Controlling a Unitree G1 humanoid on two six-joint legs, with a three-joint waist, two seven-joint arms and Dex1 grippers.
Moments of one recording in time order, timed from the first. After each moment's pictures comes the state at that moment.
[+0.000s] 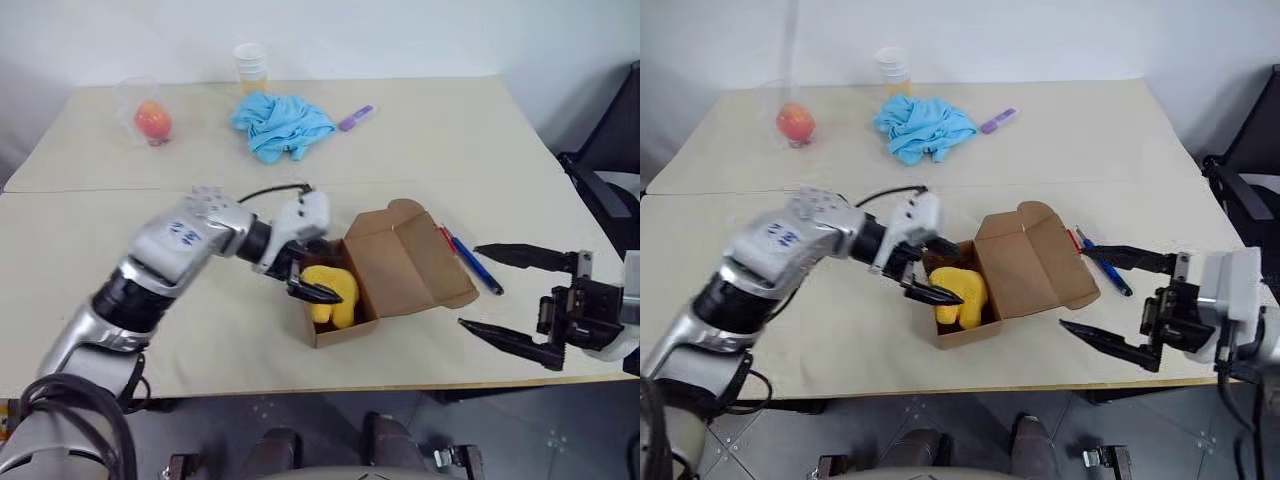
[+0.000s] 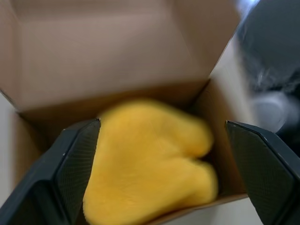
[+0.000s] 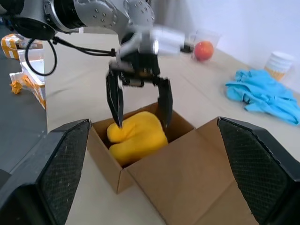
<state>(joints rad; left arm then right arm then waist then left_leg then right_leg) -0.96 0.67 -0.55 -0.05 -0.30 0.80 -1.11 0.11 -0.85 -0.51 -0.58 0.84 0.29 1.11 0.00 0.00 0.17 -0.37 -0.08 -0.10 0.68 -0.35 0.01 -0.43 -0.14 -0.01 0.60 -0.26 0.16</state>
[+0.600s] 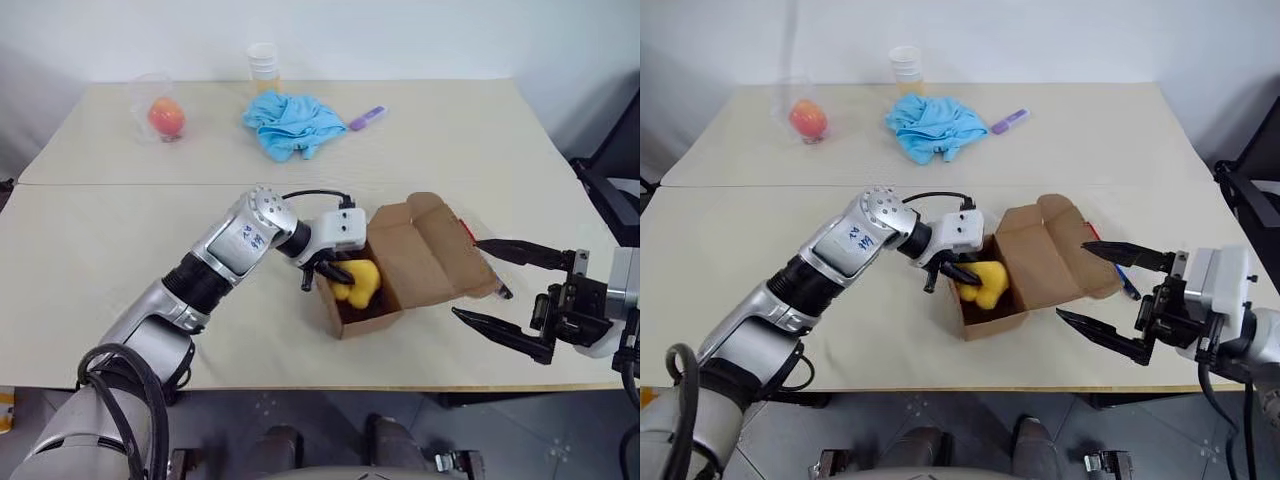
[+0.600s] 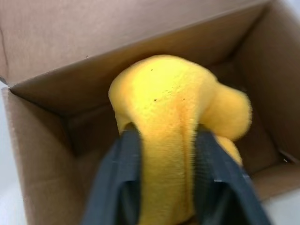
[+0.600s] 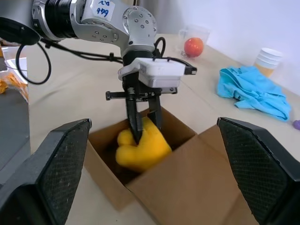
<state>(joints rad) -1.06 0.43 -0.50 0.24 -0.11 0.58 -1.14 0.11 -0.83 -0.51 -0.59 0.82 0.29 1.02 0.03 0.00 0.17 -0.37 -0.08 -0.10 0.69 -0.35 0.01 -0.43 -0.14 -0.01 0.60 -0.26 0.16</state>
